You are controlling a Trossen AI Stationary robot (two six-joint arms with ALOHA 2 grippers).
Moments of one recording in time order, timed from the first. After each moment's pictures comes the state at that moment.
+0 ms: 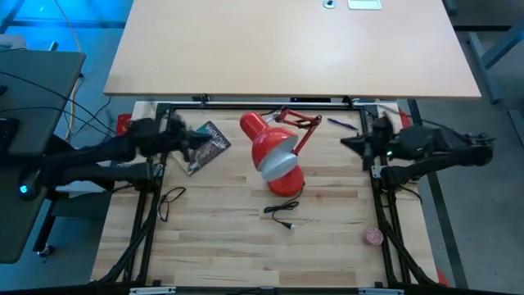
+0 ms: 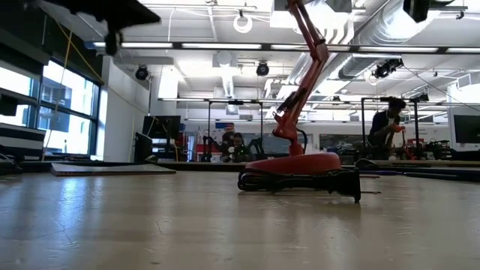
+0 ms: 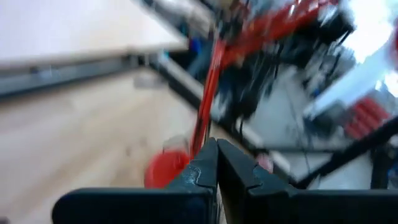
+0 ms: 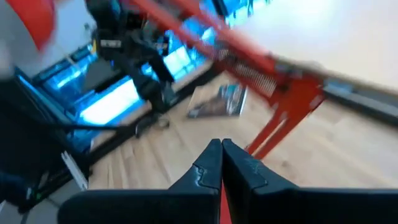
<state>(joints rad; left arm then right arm) 0.23 0.63 0.62 -0.14 -0.03 -0.61 0.17 0.63 0.93 -0.64 0.44 0.61</state>
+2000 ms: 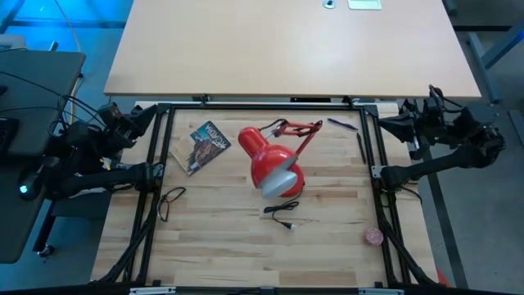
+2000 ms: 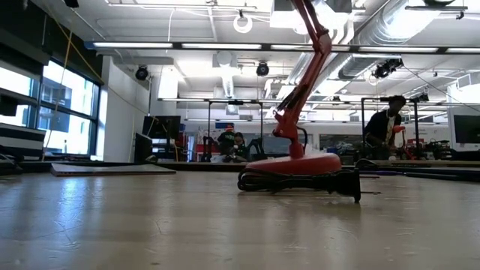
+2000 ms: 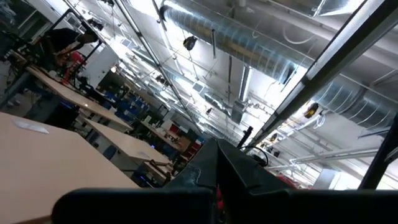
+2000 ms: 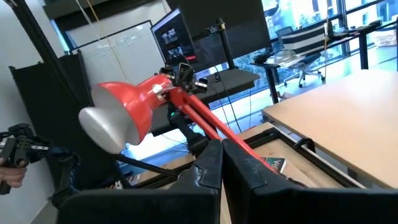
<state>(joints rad) 0.24 0.21 0.65 0.03 -0.24 -0.57 0.17 0.54 1.22 -0.67 0.33 0.31</state>
